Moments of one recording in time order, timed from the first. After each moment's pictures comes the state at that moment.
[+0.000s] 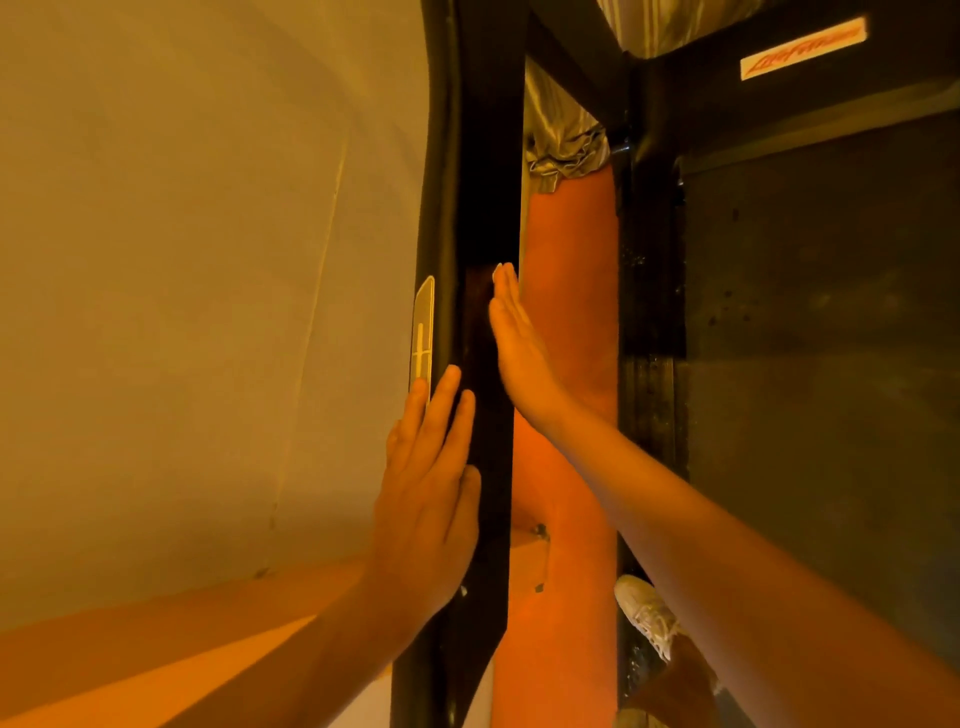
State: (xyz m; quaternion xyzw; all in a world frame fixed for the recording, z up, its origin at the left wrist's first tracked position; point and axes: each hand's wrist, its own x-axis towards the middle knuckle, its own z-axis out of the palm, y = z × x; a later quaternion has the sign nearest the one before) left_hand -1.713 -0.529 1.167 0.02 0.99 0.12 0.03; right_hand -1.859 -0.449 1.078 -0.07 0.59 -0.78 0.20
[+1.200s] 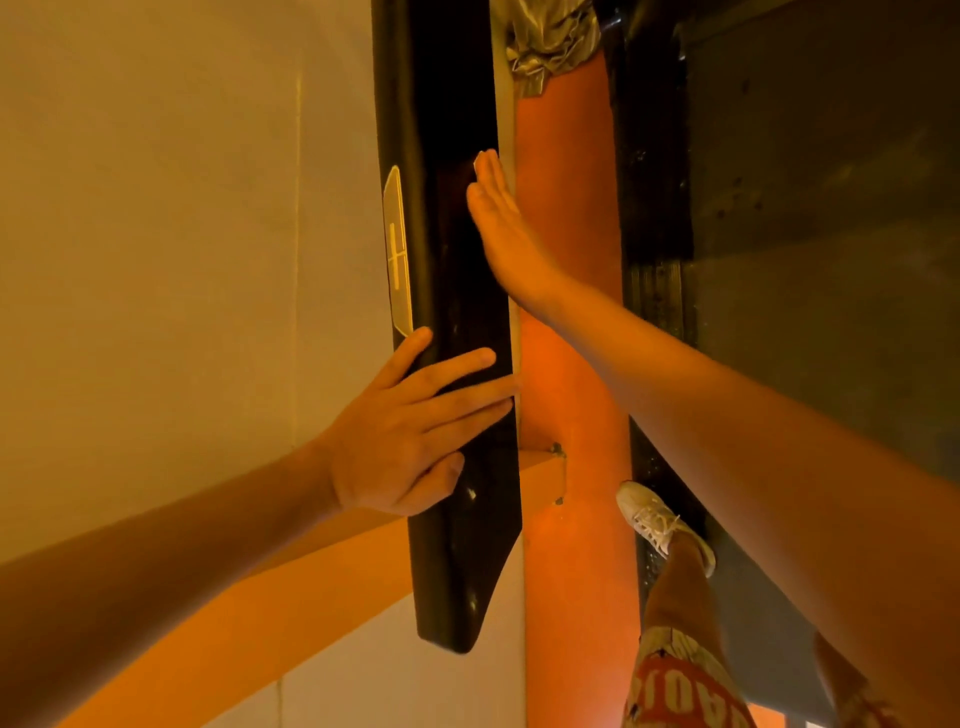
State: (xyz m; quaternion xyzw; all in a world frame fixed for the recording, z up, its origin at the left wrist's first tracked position) left_hand -1.732 -0.578 1.188 0.45 0.88 -0.10 0.14; right_hand -1.871 -0.449 1.071 -0.08 0.61 -0.76 0.21
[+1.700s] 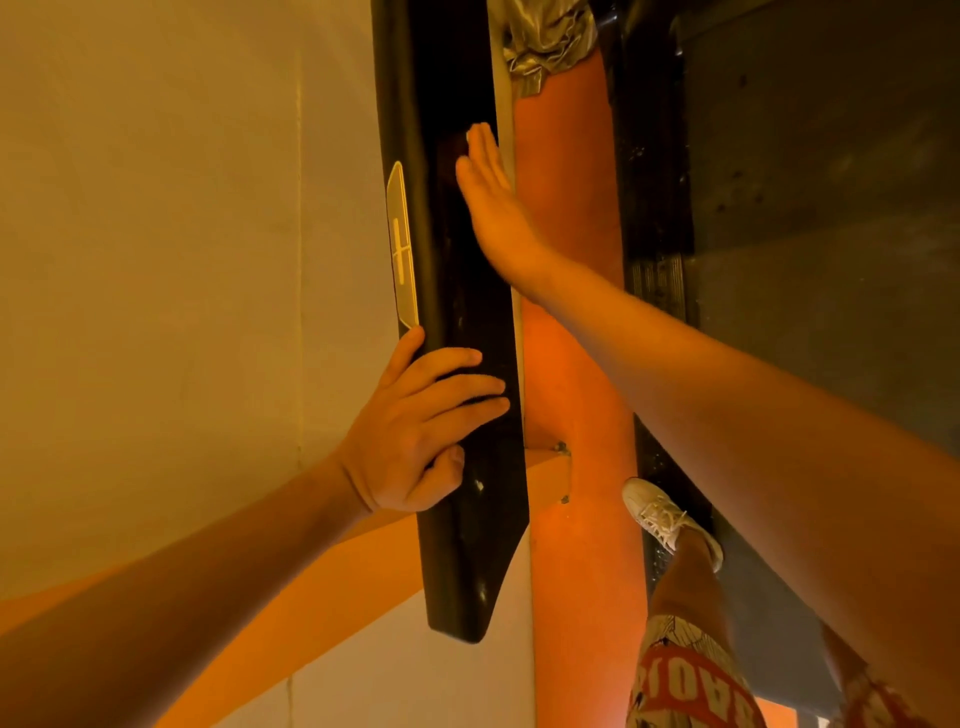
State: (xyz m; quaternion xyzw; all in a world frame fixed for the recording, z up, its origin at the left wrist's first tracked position) left_hand -1.722 -0.578 1.179 0.38 0.92 -0.01 0.10; right_hand -1.881 -0.454 1.089 -0.07 0.61 -0.76 0.20
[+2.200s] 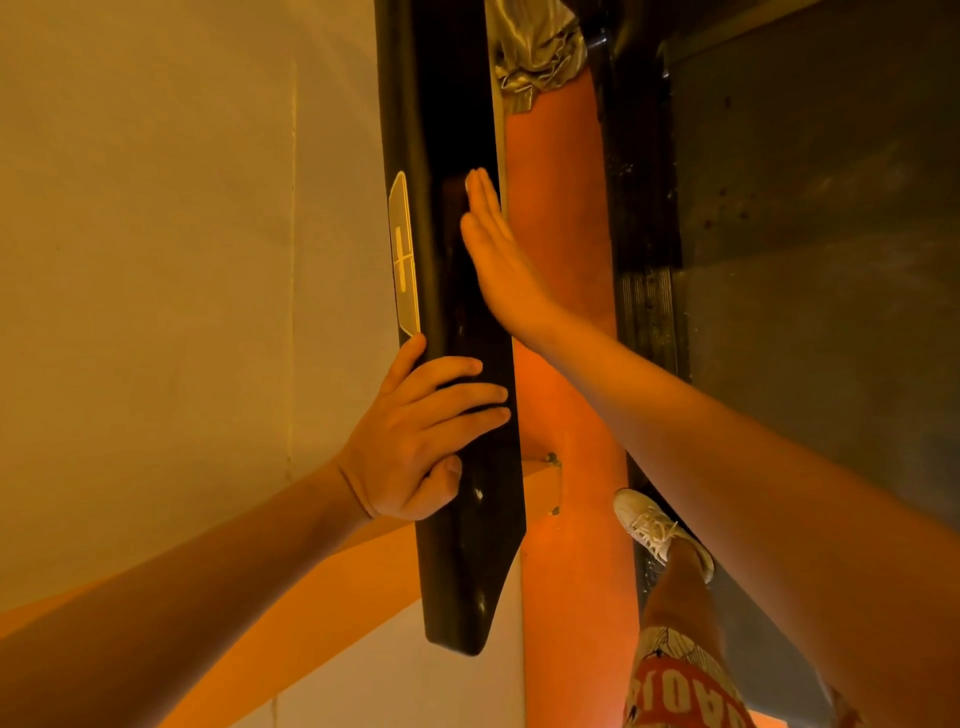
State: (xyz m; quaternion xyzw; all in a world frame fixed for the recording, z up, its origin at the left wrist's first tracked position) left_hand -1.722 -0.580 1.177 0.39 0.91 0.01 0.09; right_hand -1.844 -0.453 1.082 -0.09 0.61 -0.77 0.17
